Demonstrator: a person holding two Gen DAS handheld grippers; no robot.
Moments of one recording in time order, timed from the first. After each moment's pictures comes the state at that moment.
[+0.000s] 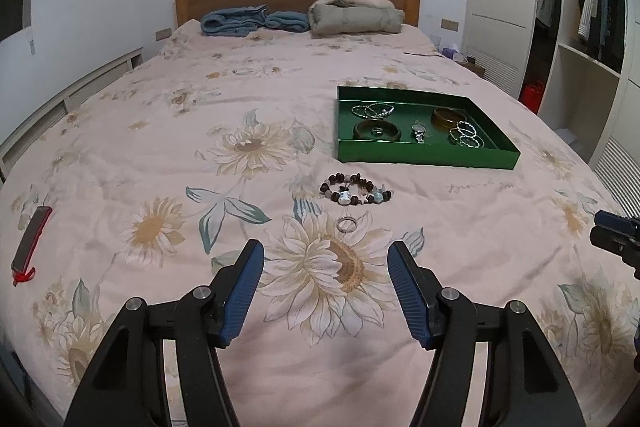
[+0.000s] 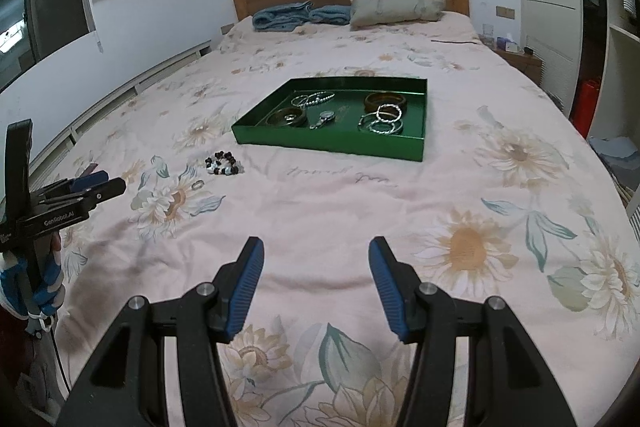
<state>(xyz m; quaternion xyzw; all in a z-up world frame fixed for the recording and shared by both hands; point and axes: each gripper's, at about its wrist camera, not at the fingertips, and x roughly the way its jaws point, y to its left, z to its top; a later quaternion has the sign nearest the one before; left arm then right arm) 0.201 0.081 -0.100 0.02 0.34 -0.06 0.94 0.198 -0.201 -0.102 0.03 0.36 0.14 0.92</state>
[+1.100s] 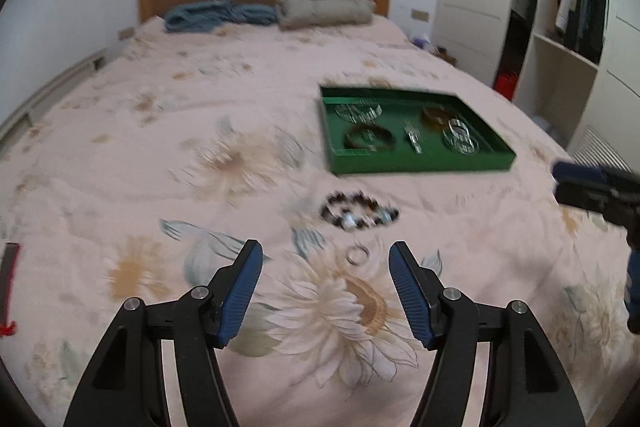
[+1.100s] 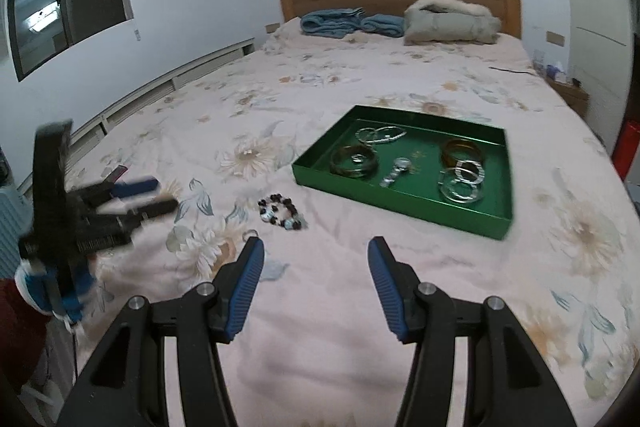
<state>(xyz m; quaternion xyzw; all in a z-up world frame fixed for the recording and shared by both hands) 0.259 0.102 -0.109 0.02 0.37 -0.14 0.92 0.266 -0.125 -0.073 0.00 0.34 0.22 0.91</state>
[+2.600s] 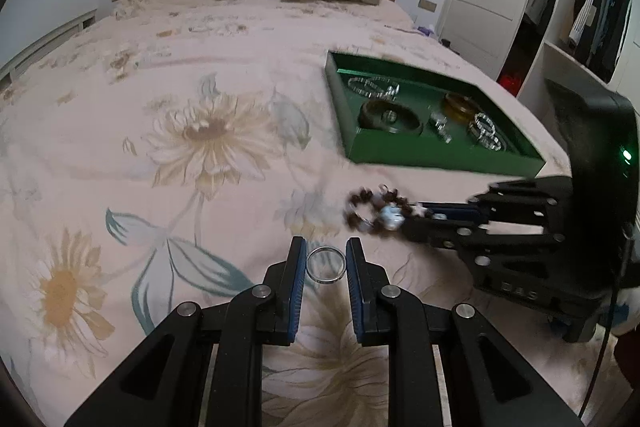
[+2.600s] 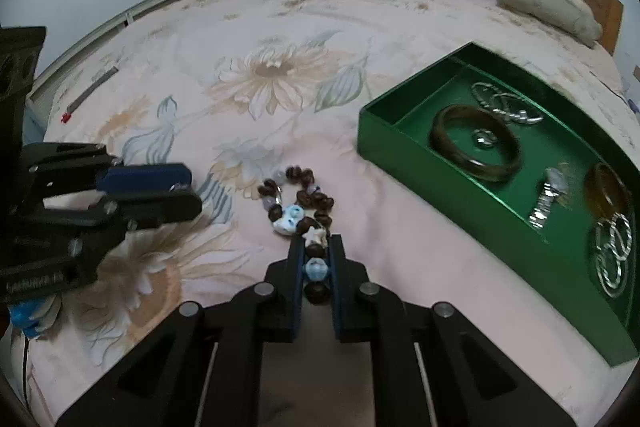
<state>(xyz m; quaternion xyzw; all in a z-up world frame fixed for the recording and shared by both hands) 0.315 0.112 -0.149 -0.03 0.39 -0.16 0.90 0.383 -0.012 -0.179 -0.12 0.43 0.30 0.85</state>
